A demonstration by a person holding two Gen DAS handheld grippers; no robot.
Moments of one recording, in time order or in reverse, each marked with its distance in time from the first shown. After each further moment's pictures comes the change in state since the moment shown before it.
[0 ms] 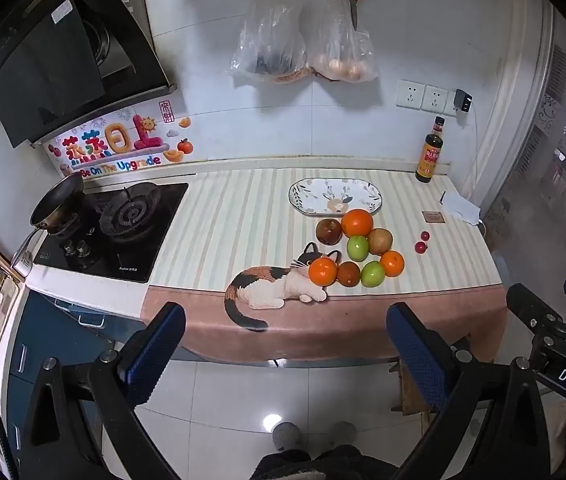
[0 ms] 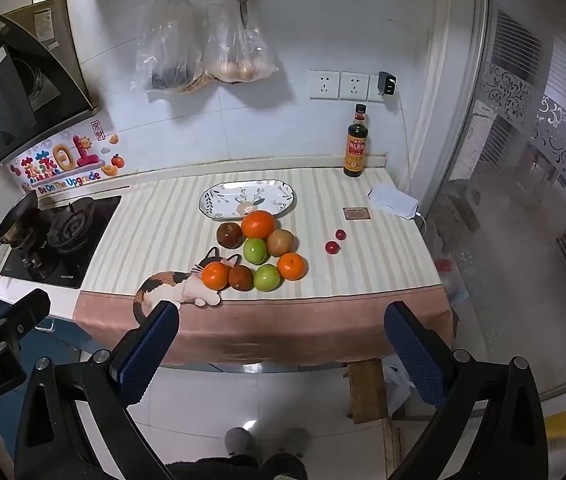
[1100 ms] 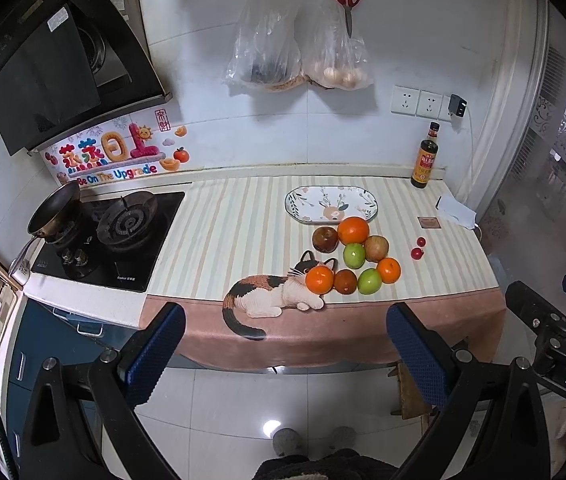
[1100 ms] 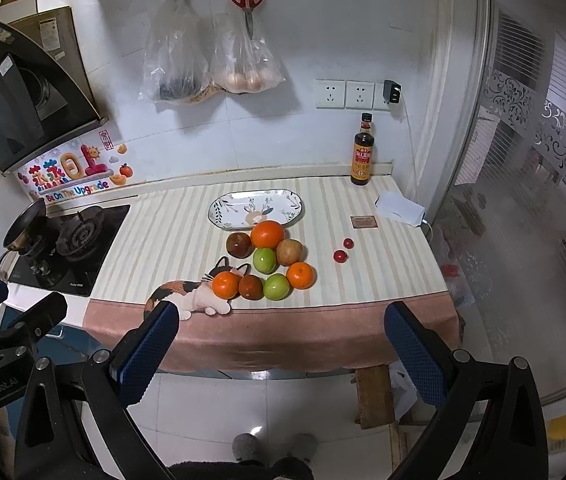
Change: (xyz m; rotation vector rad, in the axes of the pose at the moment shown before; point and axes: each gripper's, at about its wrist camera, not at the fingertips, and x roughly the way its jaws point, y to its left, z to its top) left arm -0.002 -0.006 0.014 0.008 -0.018 -0.007; right arm -0.013 0.003 0.005 0.013 -0.026 0.034
